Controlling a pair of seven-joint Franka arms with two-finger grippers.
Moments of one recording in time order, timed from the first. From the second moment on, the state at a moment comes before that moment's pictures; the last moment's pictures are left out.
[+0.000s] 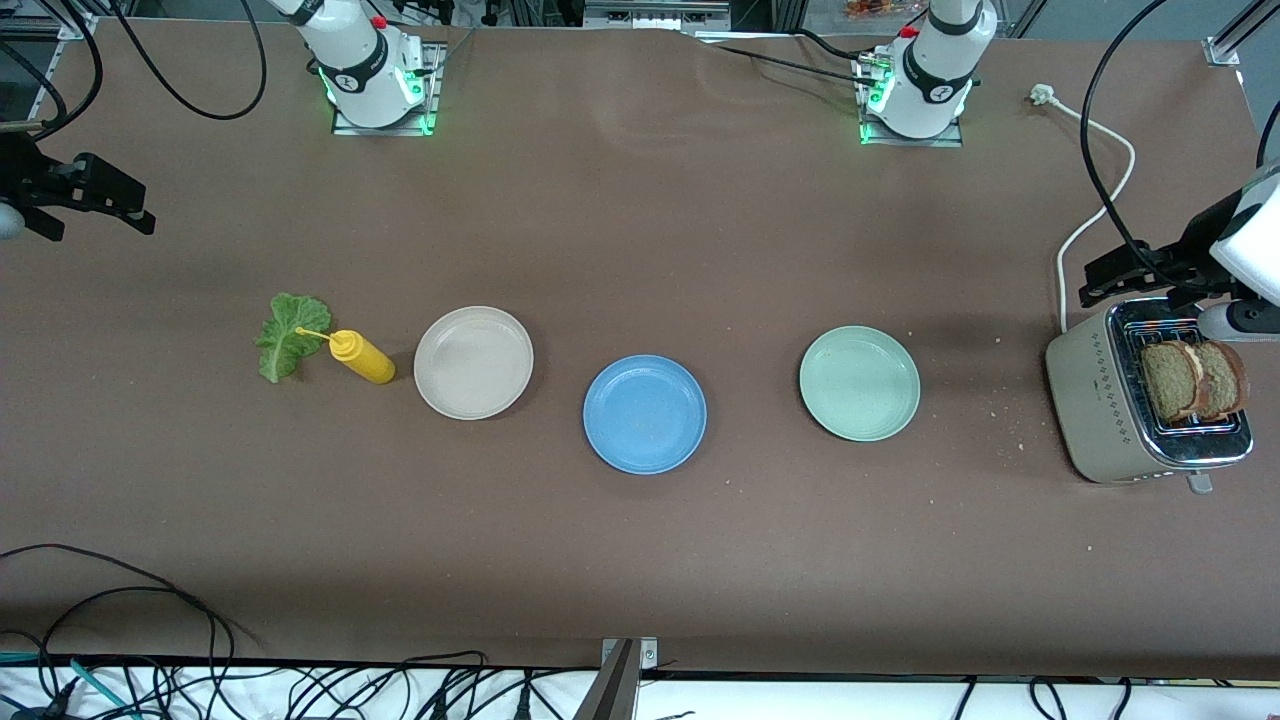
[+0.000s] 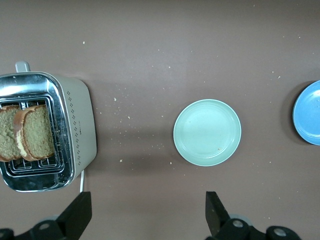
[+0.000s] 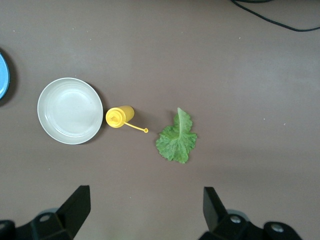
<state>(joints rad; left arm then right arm) 0.01 0.17 -0.01 -1.41 -0.02 1.54 -0.01 0.00 -0.04 -0.04 -1.62 0.01 1.59 -0.13</state>
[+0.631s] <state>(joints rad) 0.02 0.17 0.00 -1.41 -0.02 1.53 0.00 0.00 -0.04 -0.04 -1.62 0.01 1.59 -0.13</state>
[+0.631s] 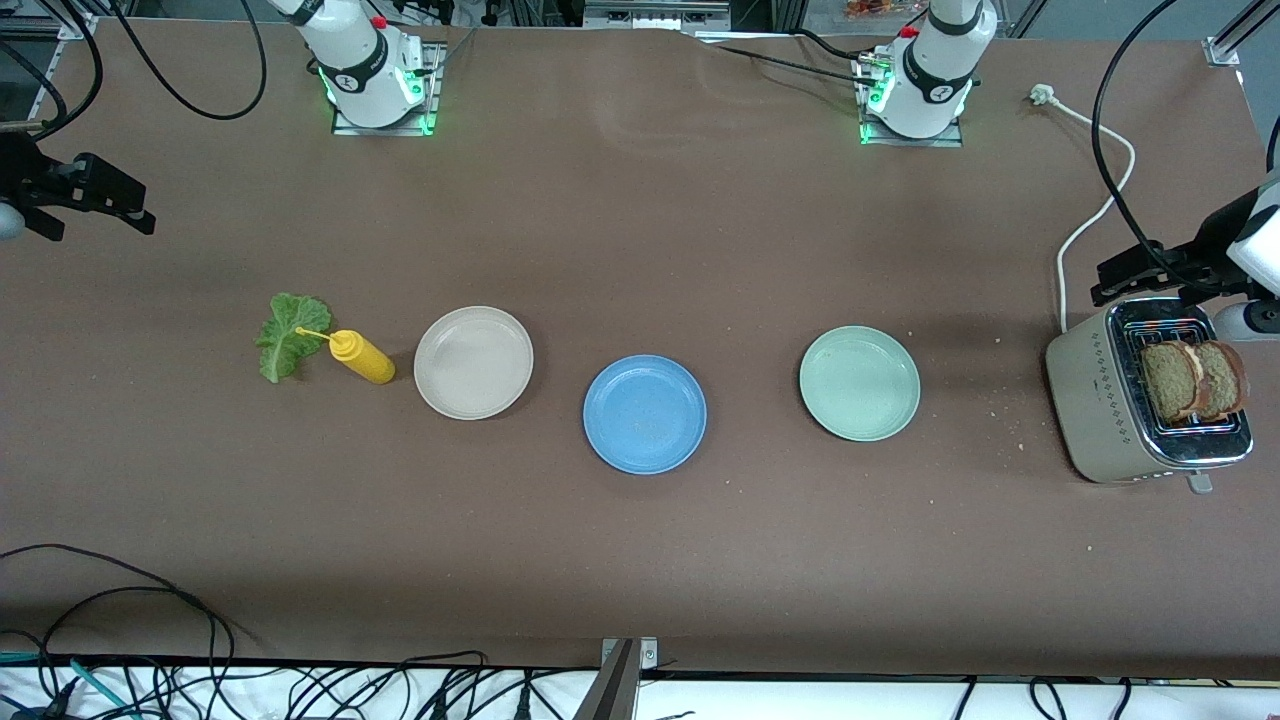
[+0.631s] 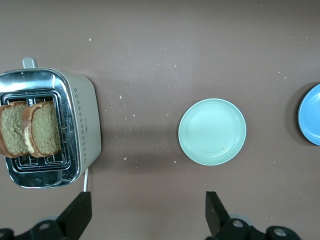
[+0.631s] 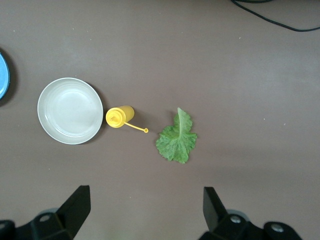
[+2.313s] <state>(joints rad) 0.03 0.17 0.01 -1.41 -0.02 1.51 0.00 0.00 -0.04 -0.04 -1.62 0.01 1.59 -0.13</state>
